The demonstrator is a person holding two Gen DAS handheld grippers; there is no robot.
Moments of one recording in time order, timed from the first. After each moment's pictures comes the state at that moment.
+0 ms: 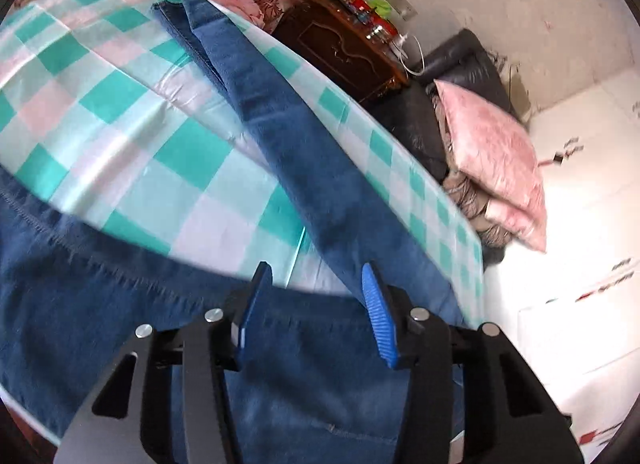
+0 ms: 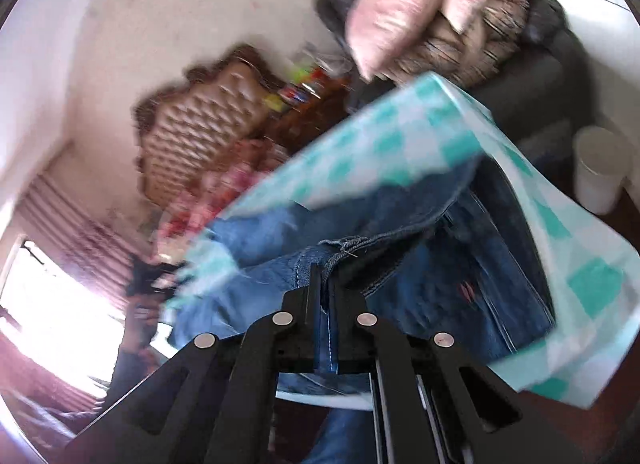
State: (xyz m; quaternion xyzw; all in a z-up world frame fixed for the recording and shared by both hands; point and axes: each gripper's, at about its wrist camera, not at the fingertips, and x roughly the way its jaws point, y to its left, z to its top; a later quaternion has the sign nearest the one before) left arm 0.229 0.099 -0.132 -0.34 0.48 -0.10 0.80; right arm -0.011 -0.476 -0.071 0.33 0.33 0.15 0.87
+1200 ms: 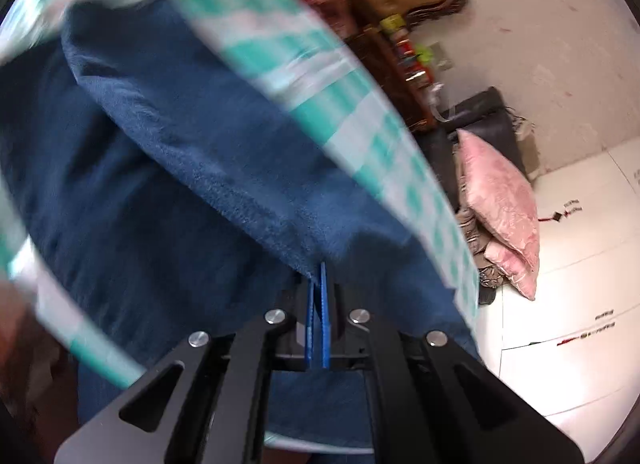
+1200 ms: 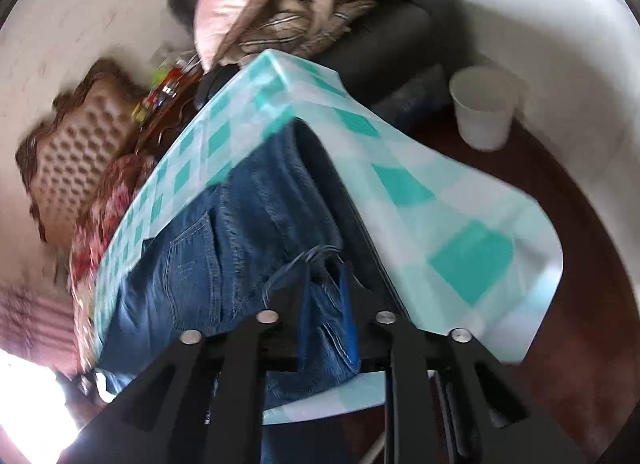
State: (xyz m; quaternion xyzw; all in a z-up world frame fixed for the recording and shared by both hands) left arm 0.097 0.167 -0.169 -0.43 0.45 -0.03 0.78; right arm 0.002 -0.550 -0.152 0.36 0.45 -0.09 0.81
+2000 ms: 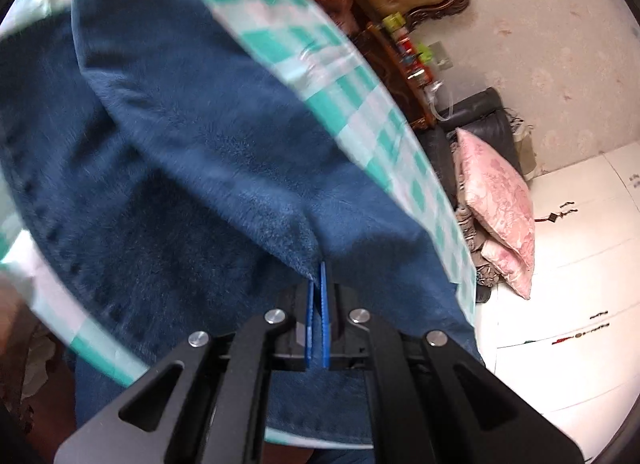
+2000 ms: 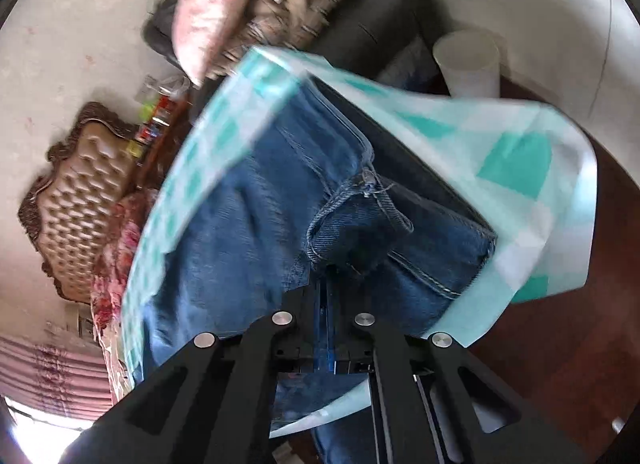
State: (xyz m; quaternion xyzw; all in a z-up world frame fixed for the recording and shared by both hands) left arm 0.088 0.172 -0.167 -0.42 0.43 -0.05 0.79; right arm -0.003 -0.489 -0.153 0.43 0.41 -0.11 0.80
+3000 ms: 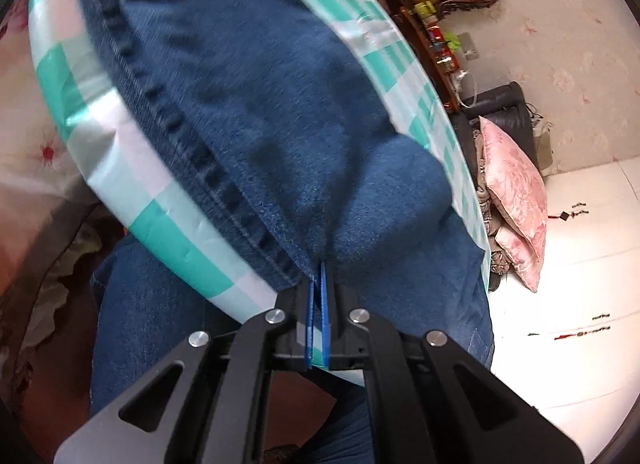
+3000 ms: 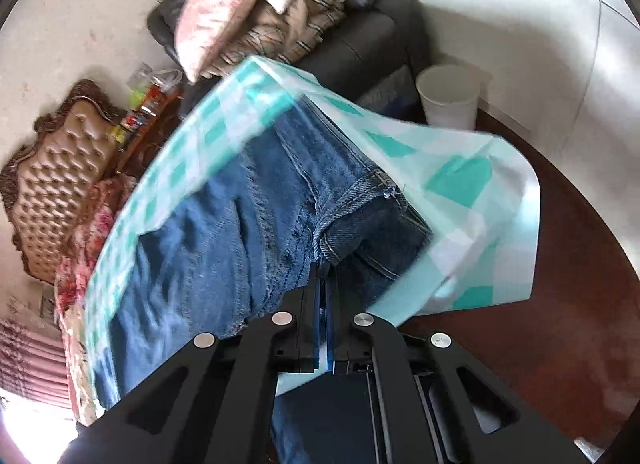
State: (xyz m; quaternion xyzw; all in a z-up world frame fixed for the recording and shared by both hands) left arm 0.036 0.178 -0.214 -0.45 0.48 -0.03 0.75; right arm -0.032 -0.492 -0.151 0.36 0.44 -0.16 0.81
